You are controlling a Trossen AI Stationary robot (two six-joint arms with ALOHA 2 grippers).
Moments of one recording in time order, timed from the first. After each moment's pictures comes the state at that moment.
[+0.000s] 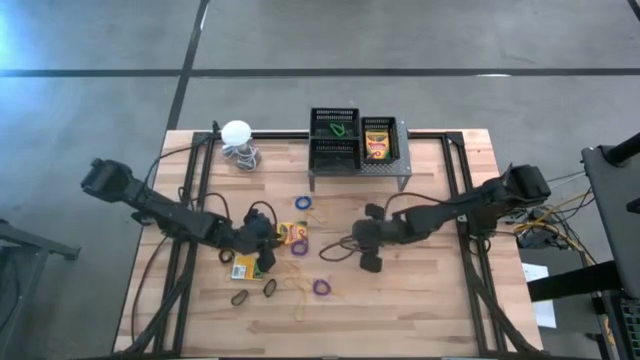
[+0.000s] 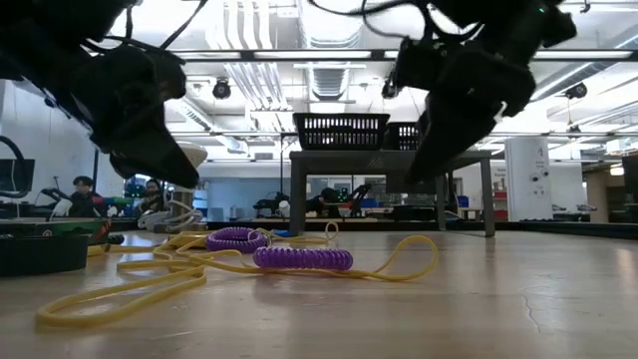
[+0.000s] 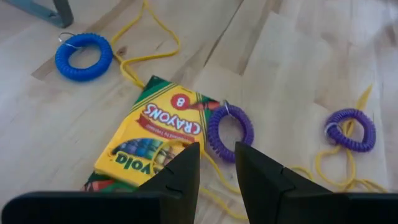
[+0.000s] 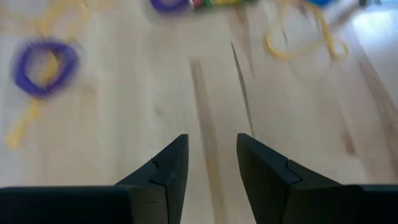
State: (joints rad) left arm -0.34 1.28 0.43 0.08 -0.40 -0.66; right arm 0.21 1.57 0.86 -0.24 0.21 0.33
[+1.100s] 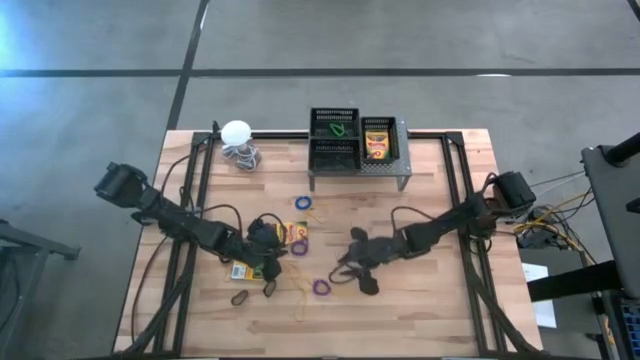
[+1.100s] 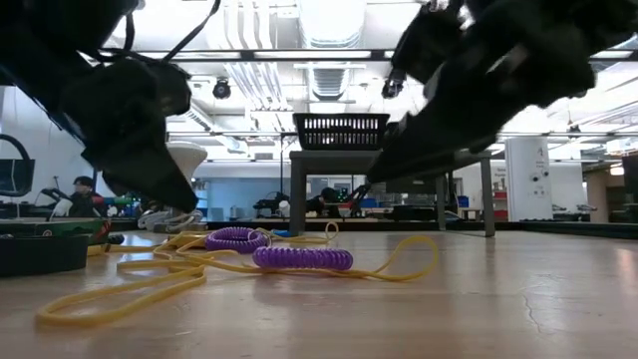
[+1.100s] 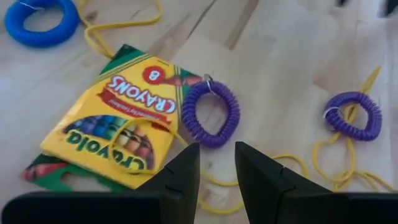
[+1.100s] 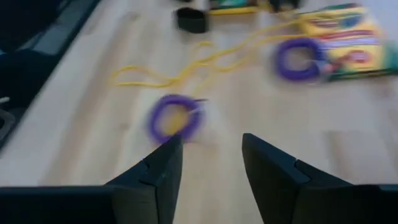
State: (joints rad) left arm -0.41 1.44 0.48 0.10 -0.42 -0.77; right arm 0.33 1.72 0.71 0.43 0.07 0.31
